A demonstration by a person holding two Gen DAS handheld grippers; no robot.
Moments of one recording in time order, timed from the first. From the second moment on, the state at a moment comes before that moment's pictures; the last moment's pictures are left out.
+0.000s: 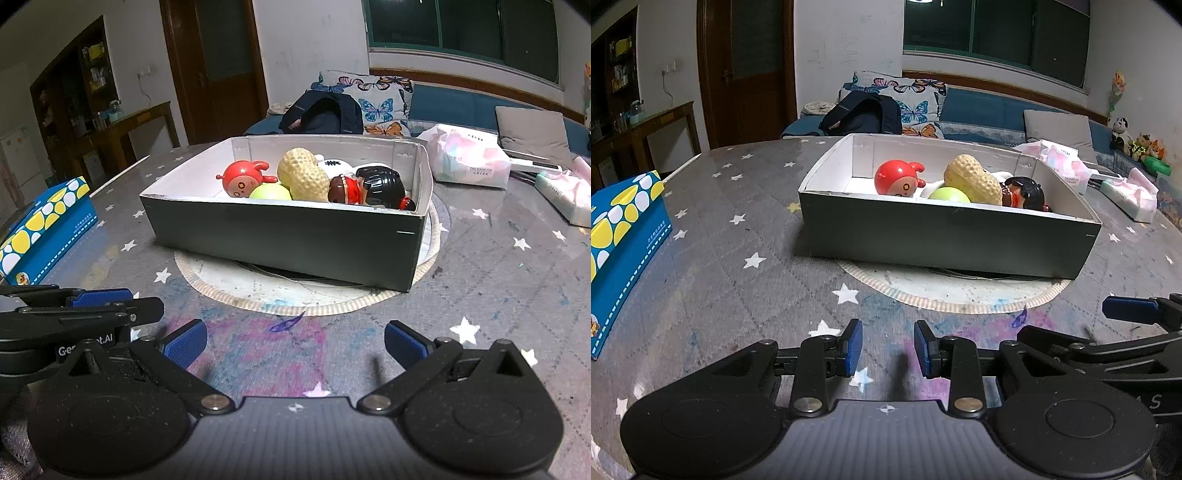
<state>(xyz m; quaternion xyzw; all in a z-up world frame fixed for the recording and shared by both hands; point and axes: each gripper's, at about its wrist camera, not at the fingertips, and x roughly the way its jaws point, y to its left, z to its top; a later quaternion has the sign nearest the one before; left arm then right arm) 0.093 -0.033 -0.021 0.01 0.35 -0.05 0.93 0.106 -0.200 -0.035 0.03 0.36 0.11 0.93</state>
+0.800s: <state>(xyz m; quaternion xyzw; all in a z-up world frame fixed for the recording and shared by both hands) 0.110 -0.034 -0.021 0.02 0.36 -0.04 0.93 0.122 -0.200 -0.040 0.03 0.38 0.10 0.92</state>
